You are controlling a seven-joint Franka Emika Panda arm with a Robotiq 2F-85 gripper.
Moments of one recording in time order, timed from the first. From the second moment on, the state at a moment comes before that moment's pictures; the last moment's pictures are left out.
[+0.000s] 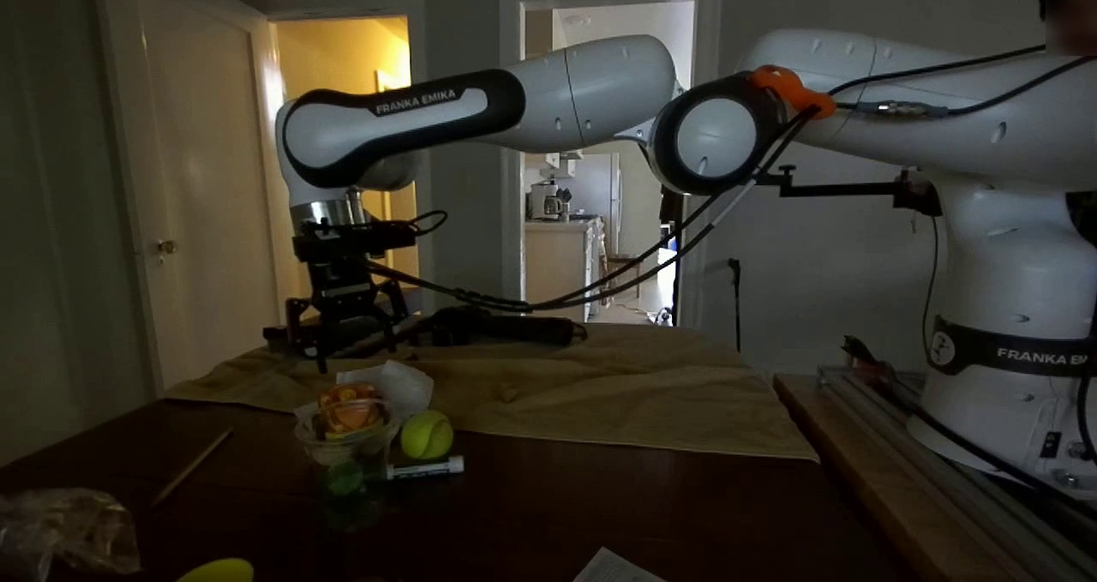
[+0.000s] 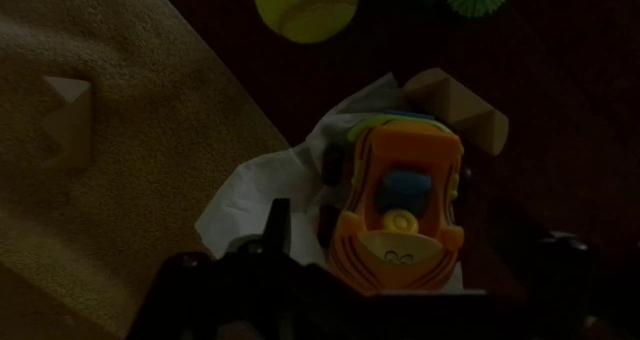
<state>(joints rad) 0.03 1.32 -0.06 -0.46 0.06 1.62 0.74</state>
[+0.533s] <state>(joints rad) 0.07 1.40 -0.07 -0.46 0.06 1.73 0.73</state>
